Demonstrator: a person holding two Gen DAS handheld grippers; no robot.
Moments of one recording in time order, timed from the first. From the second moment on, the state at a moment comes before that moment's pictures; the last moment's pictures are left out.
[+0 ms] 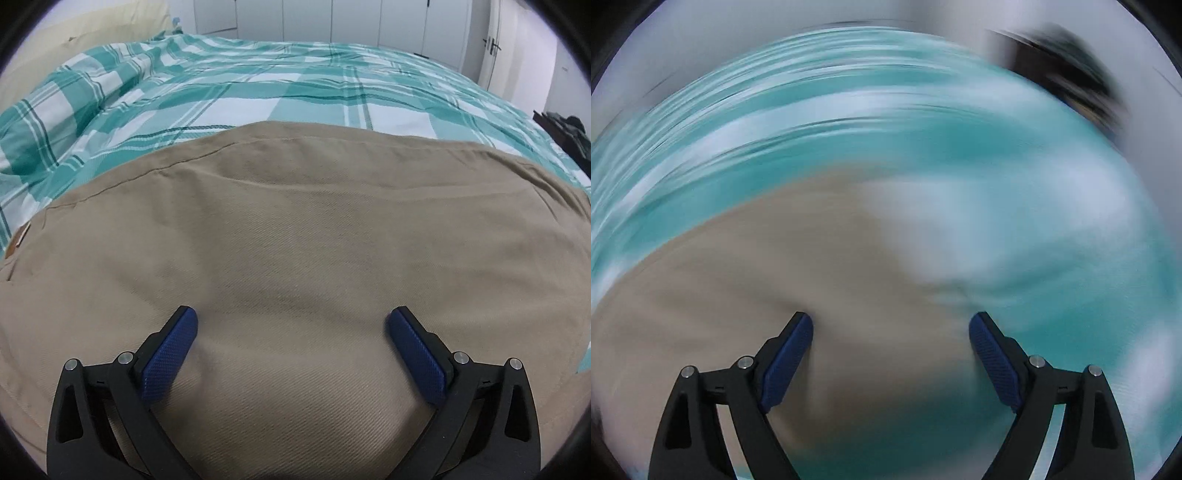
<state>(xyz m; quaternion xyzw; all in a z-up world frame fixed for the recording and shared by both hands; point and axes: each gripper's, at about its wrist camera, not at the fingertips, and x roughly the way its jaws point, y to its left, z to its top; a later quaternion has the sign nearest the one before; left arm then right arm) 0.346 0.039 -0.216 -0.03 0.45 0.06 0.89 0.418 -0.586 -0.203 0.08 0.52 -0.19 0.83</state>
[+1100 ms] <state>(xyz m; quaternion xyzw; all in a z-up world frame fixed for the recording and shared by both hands) 0.132 0.093 -0.153 -0.05 0.51 0.06 0.86 0.067 -0.554 -0.105 0.02 0.49 -0.13 0.86</state>
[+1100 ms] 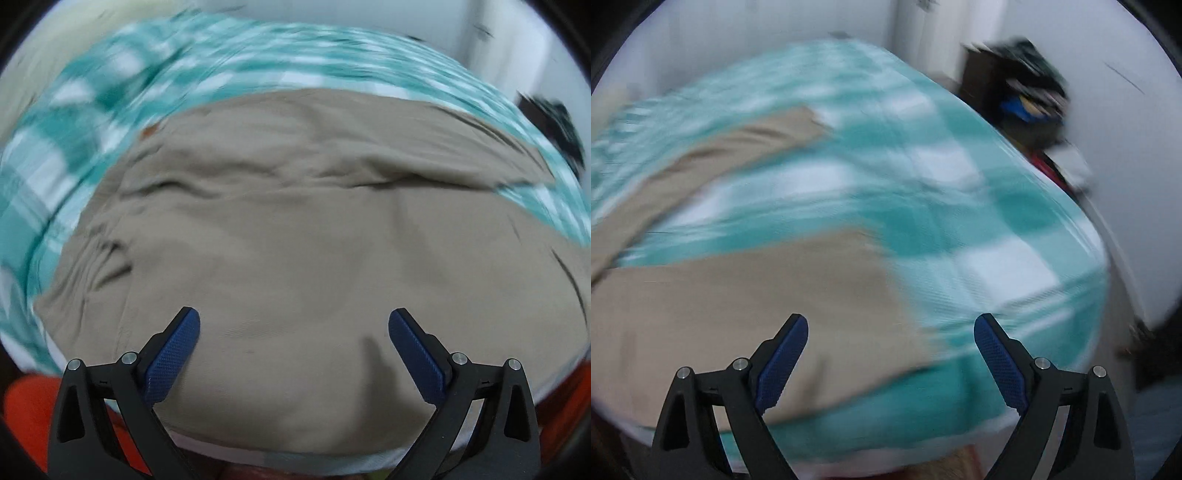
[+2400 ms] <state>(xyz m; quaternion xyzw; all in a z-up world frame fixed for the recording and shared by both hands) 0.264 0.103 -0.136 -0.01 0.46 0.07 0.89 0.088 -0.328 -0.212 0.03 0.50 0.02 0.87</state>
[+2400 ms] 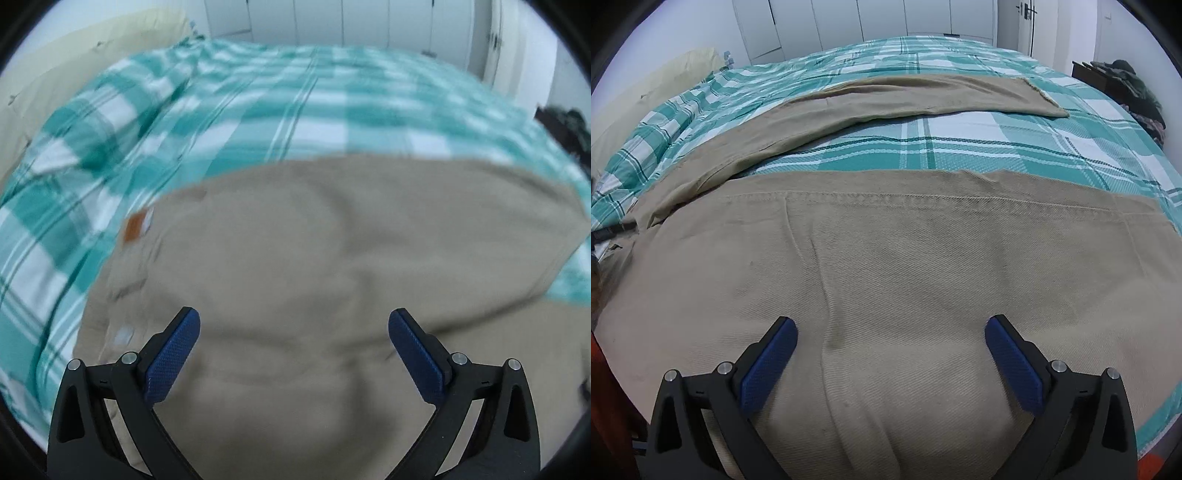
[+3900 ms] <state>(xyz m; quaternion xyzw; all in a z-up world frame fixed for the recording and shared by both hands) 0.313 0.073 -0.219 0.00 0.43 0.05 0.90 0.369 -0.620 -0.231 0.42 0.41 -0.01 0.81</state>
